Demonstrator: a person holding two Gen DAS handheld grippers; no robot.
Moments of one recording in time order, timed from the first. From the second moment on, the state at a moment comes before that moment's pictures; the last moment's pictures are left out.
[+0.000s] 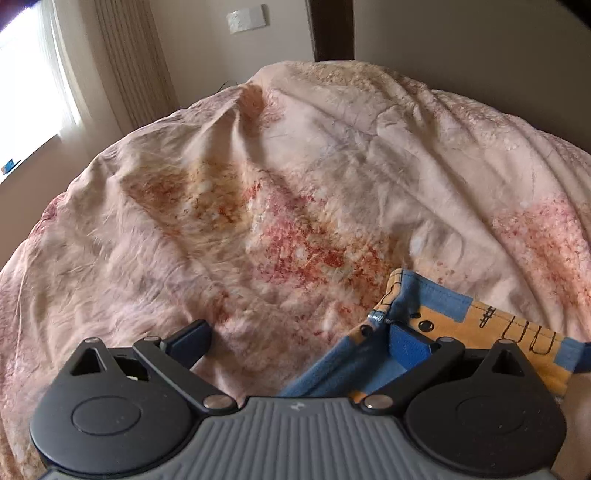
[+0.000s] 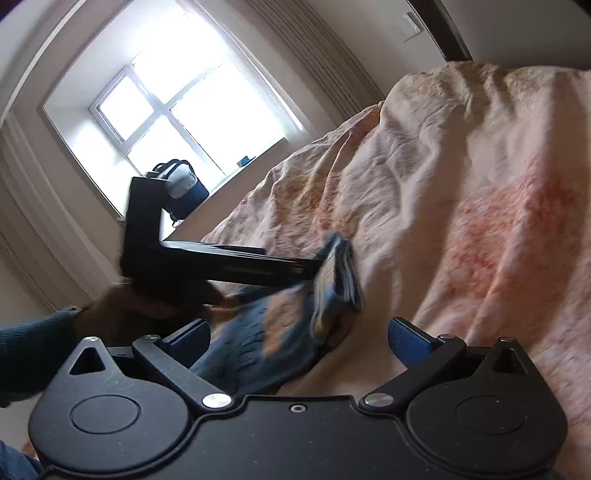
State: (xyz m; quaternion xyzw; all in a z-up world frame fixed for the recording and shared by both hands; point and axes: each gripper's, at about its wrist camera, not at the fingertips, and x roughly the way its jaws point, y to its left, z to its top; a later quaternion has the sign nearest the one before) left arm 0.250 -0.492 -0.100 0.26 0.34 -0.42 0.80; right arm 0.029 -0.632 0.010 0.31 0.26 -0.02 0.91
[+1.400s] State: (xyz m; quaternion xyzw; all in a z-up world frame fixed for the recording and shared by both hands) left arm 0.255 -0.551 -0.049 0.19 0.60 -0.39 0.67; right arm 0.063 -0.534 0.038 -0.07 0.29 -0.12 0.95
